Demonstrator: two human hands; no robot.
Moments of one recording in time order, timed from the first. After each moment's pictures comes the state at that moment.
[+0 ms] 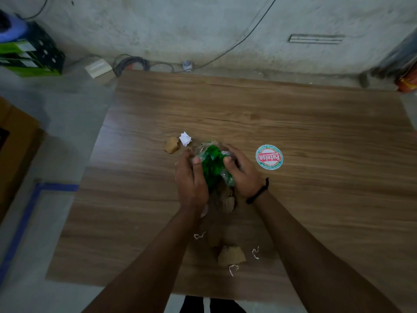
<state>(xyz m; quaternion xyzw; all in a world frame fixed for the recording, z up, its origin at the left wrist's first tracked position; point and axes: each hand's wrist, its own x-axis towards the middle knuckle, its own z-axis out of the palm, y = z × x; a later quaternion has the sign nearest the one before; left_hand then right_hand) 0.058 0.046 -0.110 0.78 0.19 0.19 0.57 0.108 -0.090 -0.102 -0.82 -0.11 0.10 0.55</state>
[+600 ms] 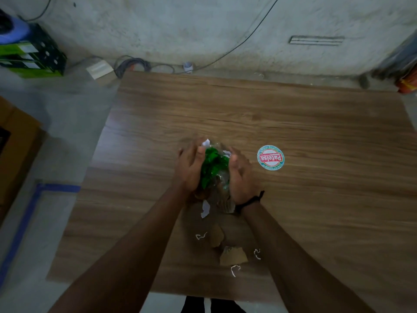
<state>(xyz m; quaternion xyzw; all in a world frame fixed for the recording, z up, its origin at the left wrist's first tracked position) 0.093 0.082 -0.108 0.83 0.06 0.04 0.56 0.089 -0.067 -0.104 -0.83 0.01 0.01 0.56</state>
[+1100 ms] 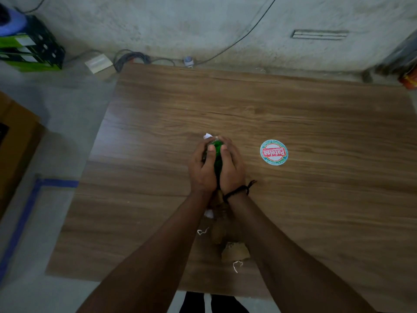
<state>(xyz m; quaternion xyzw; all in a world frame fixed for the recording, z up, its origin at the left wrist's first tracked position) 0.080 0.034 -0.101 0.69 0.13 0.14 0.70 0.092 -0.029 -0.107 -0.74 0.04 -0.03 0.67</state>
